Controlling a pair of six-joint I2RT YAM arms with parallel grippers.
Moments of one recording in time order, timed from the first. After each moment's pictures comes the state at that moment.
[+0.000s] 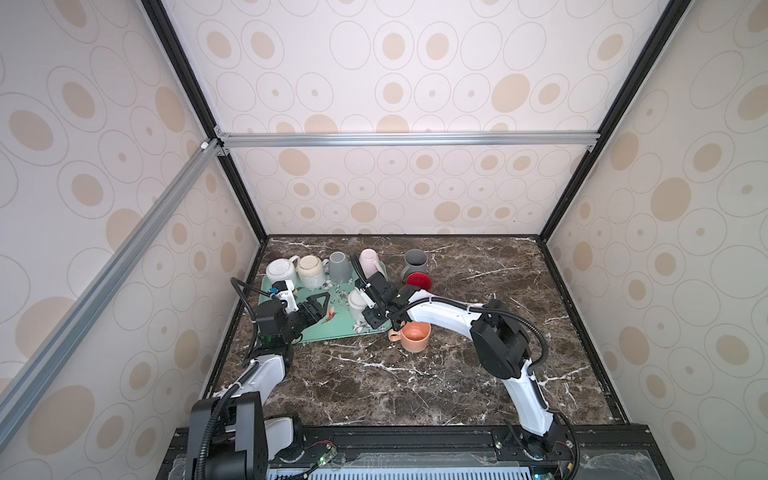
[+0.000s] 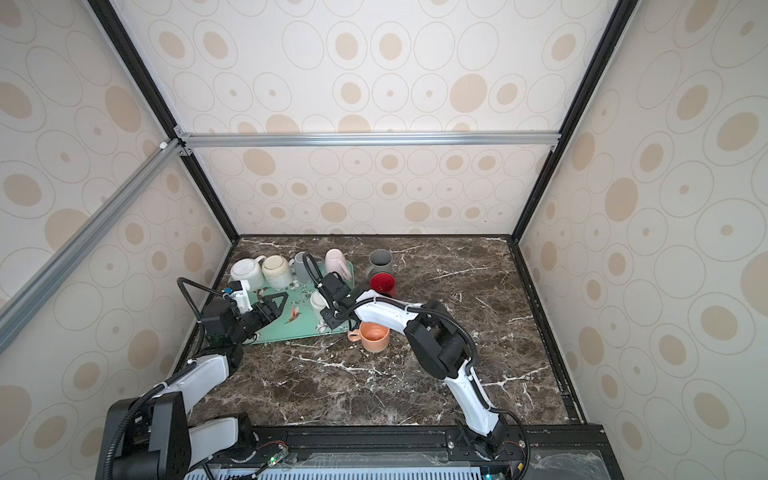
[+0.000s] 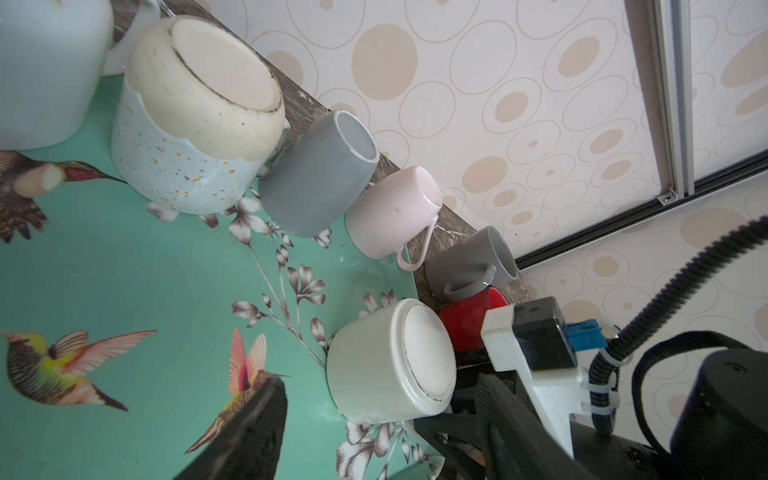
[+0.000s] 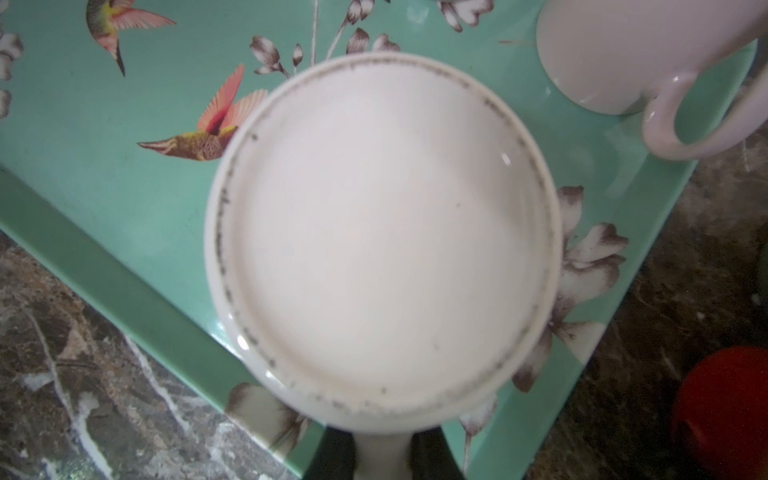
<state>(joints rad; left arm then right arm) 0.14 1.19 0.39 0.45 0.55 -0.65 0.90 2.20 1.72 -0.51 0.07 0.13</state>
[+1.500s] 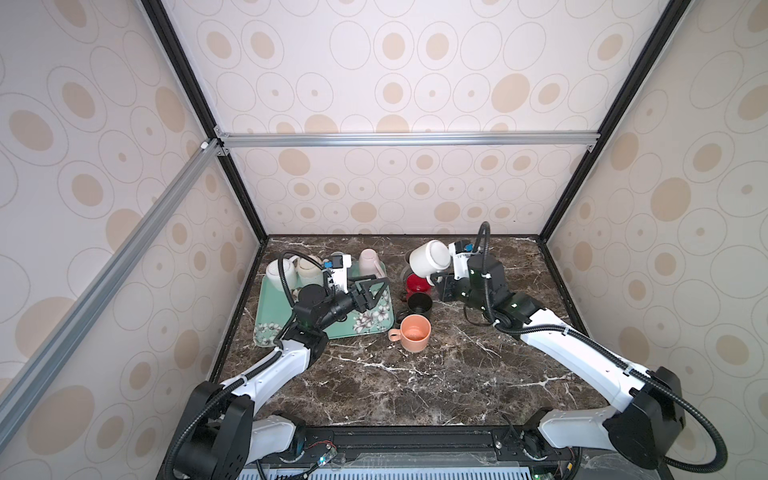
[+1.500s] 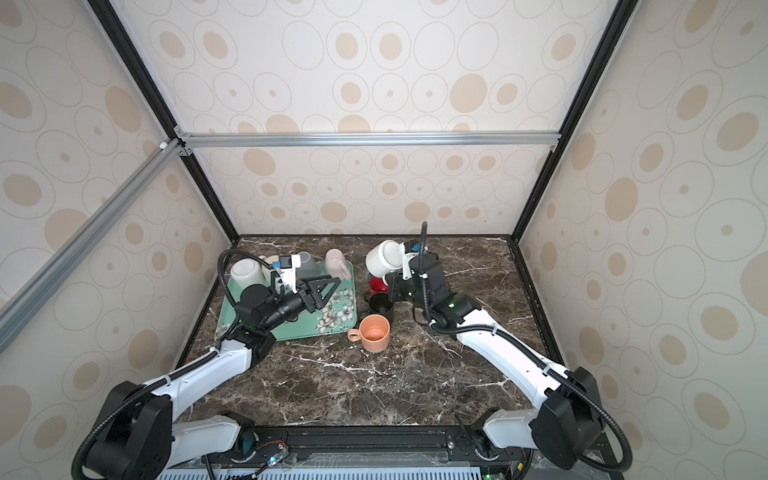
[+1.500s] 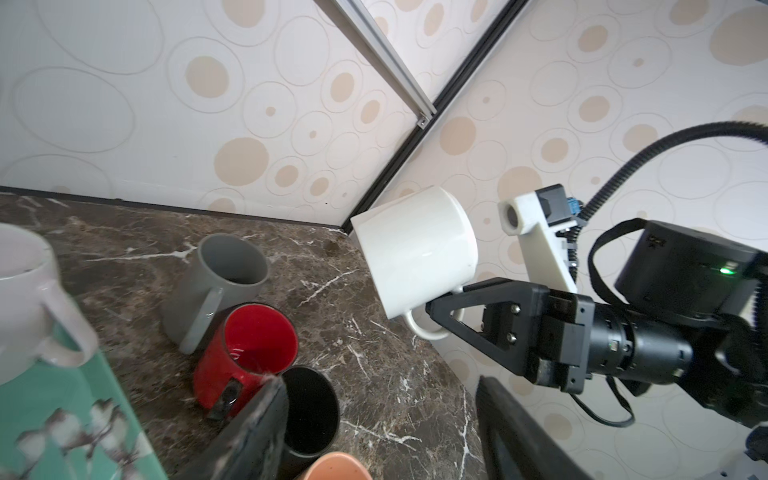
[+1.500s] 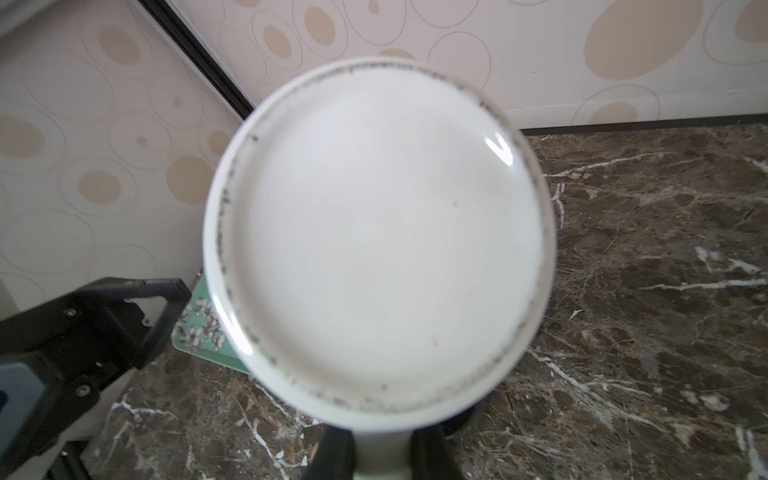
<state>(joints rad) -0.38 1.26 0.60 0.73 0.55 -0.73 0.58 1.29 1.06 -0.21 -0.06 0.47</state>
